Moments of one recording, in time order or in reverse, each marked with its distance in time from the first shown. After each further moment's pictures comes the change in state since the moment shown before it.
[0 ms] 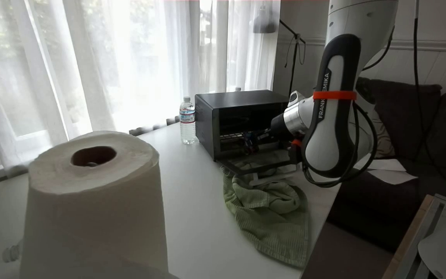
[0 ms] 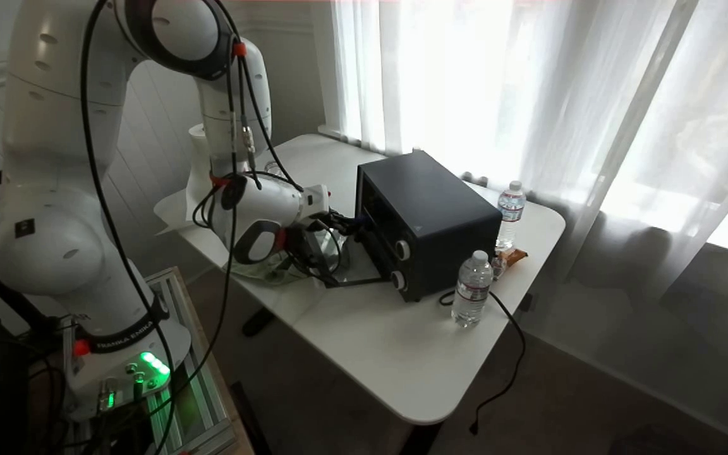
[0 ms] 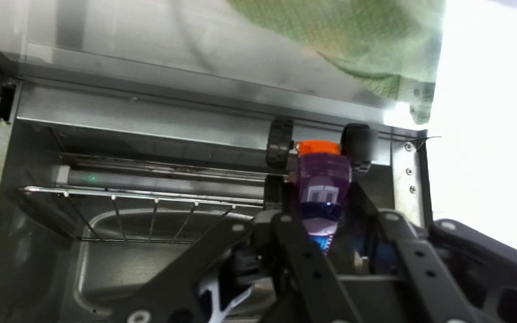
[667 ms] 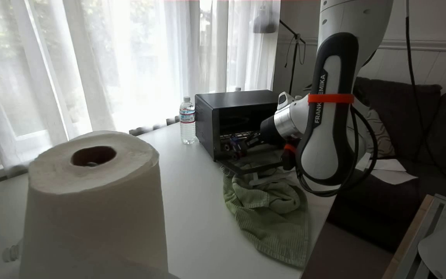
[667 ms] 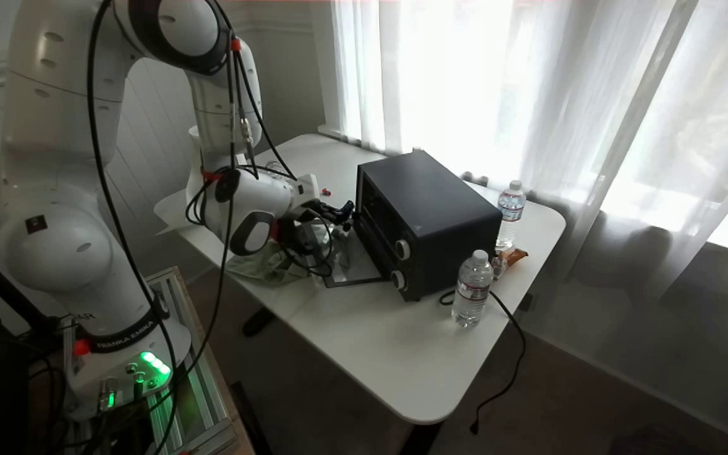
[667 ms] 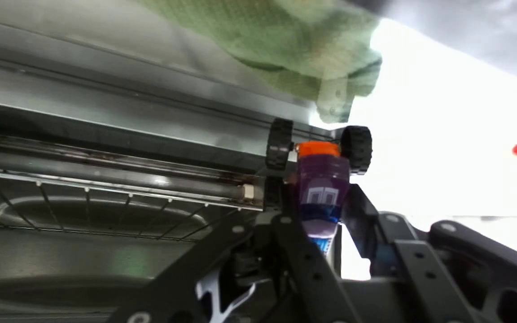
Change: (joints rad) arm 0.112 0.000 0.014 0.007 0.033 0.000 -0.036
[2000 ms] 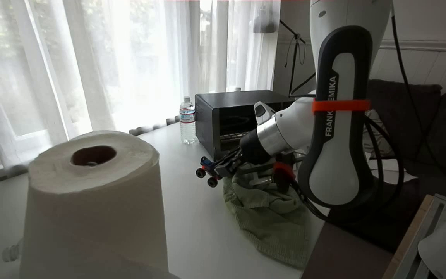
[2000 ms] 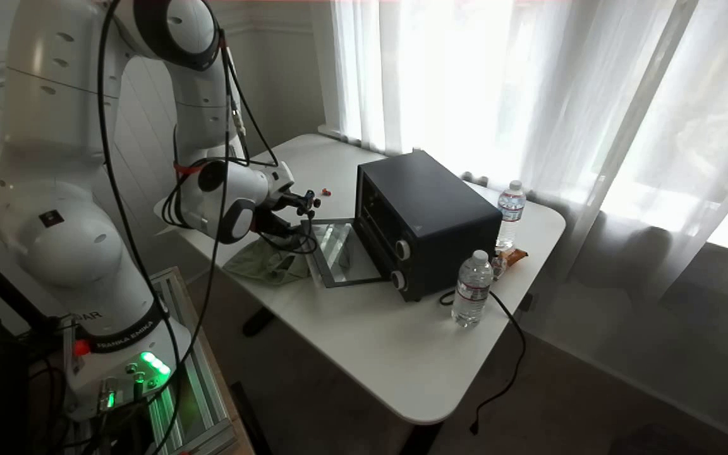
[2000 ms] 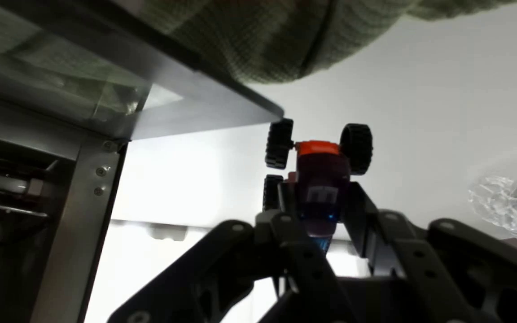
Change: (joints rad) arm 0.155 0.003 0.091 0.000 -0.023 -0.057 -0.105
